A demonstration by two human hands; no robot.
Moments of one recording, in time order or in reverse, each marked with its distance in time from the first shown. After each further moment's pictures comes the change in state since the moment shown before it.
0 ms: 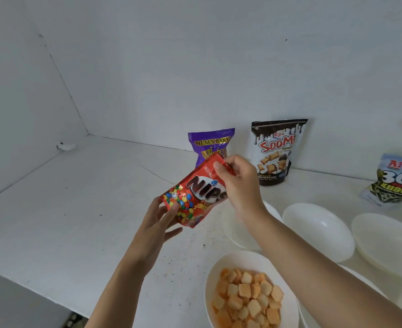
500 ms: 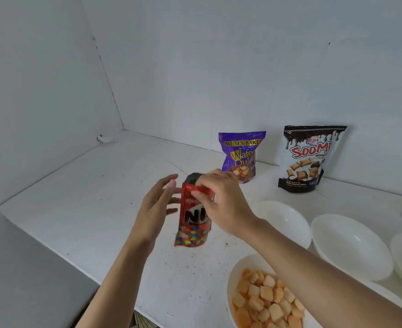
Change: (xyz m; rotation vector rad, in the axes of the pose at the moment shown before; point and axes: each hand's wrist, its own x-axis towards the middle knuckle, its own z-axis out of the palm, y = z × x) left_hand -0.018 0.028 -0.040 0.244 0.168 0.272; right_hand -0.023 0.012 0.057 -0.544 -0.347 -0.682
